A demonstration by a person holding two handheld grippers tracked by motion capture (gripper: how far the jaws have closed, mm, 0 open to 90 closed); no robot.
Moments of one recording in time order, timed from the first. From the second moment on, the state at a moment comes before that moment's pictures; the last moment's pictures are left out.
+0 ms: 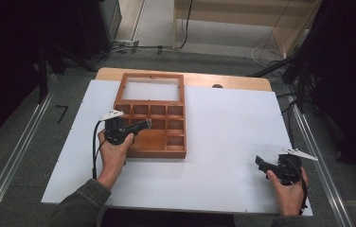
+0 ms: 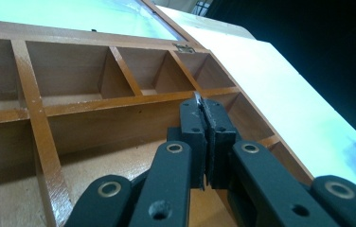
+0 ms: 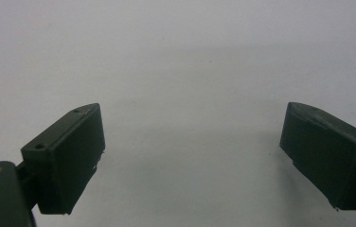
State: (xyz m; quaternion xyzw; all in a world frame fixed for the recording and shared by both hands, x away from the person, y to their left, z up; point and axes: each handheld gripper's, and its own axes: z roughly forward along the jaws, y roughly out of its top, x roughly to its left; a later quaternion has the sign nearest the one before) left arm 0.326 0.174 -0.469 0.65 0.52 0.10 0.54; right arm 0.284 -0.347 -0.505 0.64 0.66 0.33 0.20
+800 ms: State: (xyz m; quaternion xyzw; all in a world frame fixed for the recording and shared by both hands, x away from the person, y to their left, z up) left arm 0.344 0.165 -0.459 0.65 0.53 0.11 0.54; right arm 0.284 -0.346 -0.505 0.64 0.67 0.33 0.20
